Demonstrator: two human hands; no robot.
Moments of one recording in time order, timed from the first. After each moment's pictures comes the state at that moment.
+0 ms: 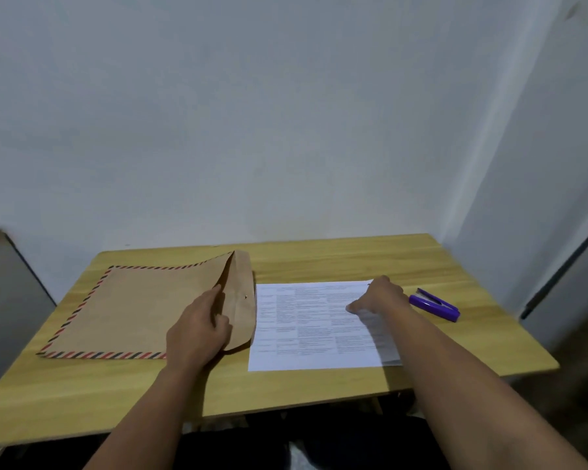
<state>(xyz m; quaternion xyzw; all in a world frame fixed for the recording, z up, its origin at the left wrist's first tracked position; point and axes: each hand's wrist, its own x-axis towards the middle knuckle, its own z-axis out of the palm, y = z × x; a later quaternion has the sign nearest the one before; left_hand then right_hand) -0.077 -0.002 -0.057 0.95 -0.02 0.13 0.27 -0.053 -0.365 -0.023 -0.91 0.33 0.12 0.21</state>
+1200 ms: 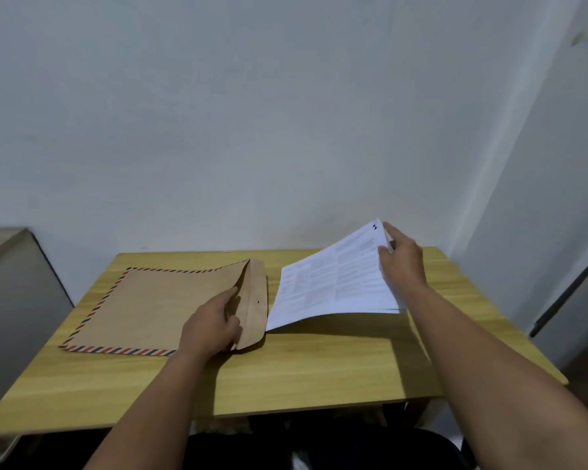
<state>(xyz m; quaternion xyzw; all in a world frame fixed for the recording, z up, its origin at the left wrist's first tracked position) -0.060 0.009 -0.044 0.96 -0.05 0.04 0.29 -0.063 -0.357 0.056 -0.83 0.14 -0.26 0.48</state>
